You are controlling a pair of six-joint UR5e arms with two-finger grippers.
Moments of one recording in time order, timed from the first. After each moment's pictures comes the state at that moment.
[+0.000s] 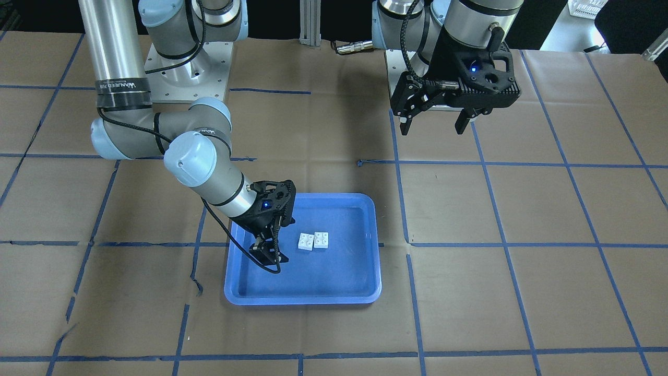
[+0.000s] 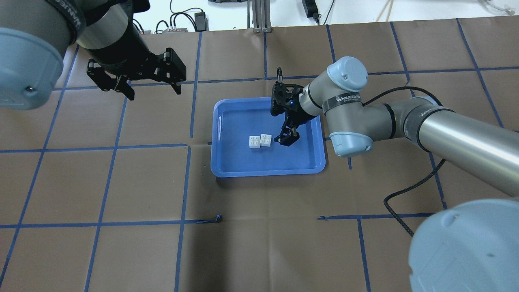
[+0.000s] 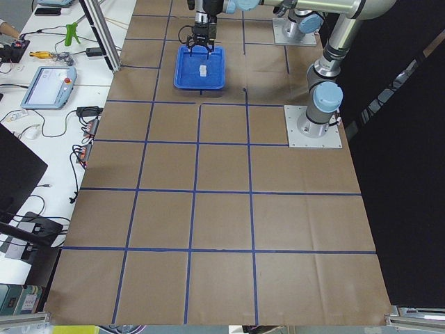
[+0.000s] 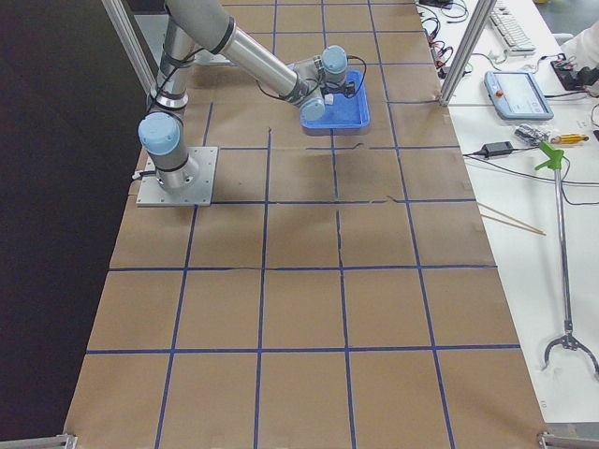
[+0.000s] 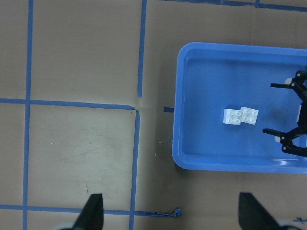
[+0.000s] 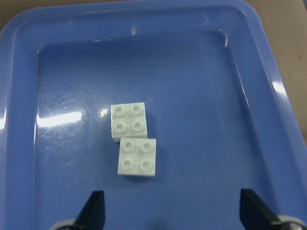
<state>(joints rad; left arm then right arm) -1.64 -1.55 -1.56 -1.51 1.55 -0.14 1.71 -1.17 1.87 -2.44 -1.15 -1.21</state>
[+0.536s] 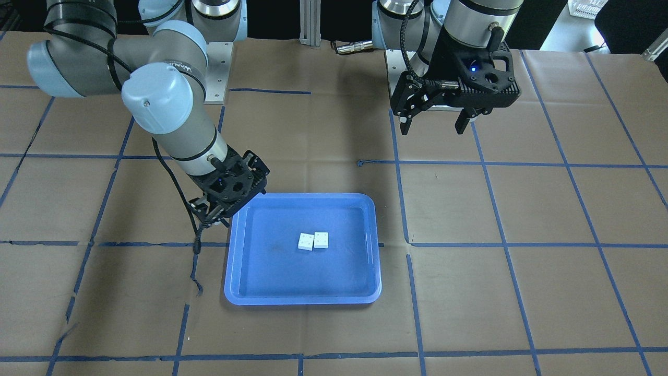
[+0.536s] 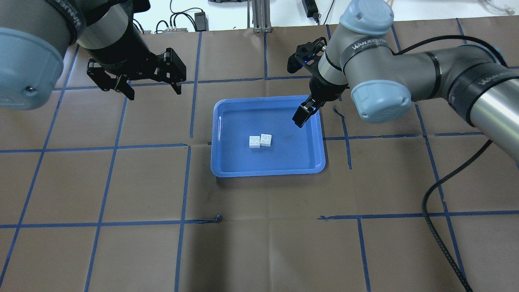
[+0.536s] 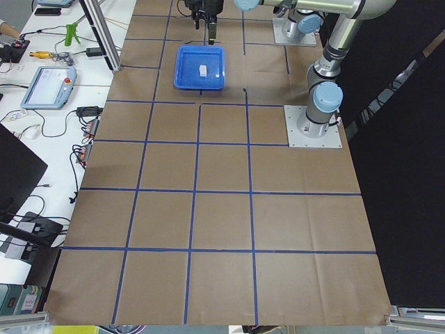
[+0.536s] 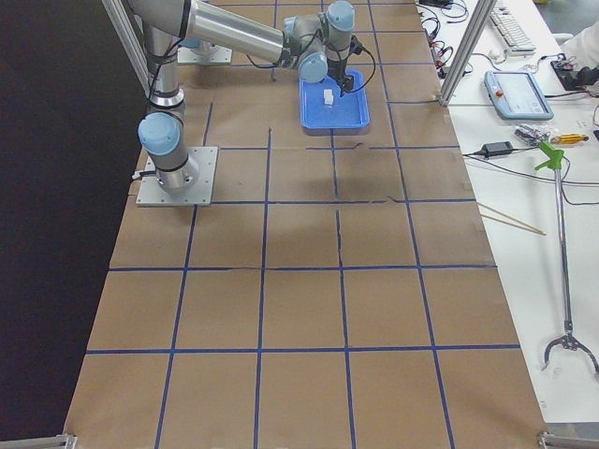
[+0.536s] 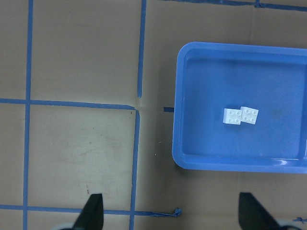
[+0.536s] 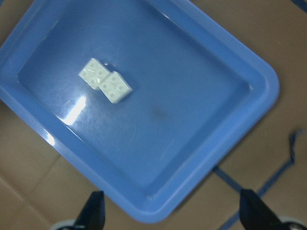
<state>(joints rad) -1.64 -1.55 -1.56 -1.51 1.55 -0.14 1.68 -1.35 1.69 -1.90 -1.42 -0.50</state>
